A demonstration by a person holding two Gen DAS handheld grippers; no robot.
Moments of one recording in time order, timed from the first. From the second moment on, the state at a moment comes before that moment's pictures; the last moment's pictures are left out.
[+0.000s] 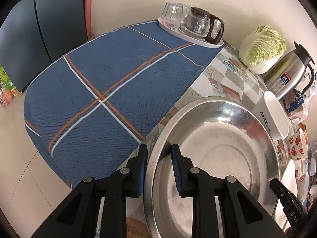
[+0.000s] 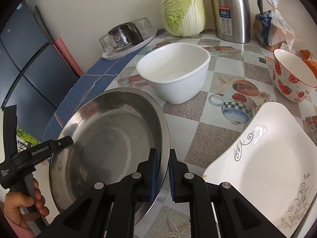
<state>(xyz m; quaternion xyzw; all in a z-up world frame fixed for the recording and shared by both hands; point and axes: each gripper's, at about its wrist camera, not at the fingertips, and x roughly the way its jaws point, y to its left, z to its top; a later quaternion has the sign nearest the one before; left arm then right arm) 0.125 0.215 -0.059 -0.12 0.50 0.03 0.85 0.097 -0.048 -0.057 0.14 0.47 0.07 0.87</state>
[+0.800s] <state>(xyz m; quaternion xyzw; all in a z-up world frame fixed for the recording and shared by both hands) 0.107 0.128 0.035 -0.12 0.45 -0.03 0.88 0.053 -0.125 0.010 0.19 0.40 0.04 0.90</state>
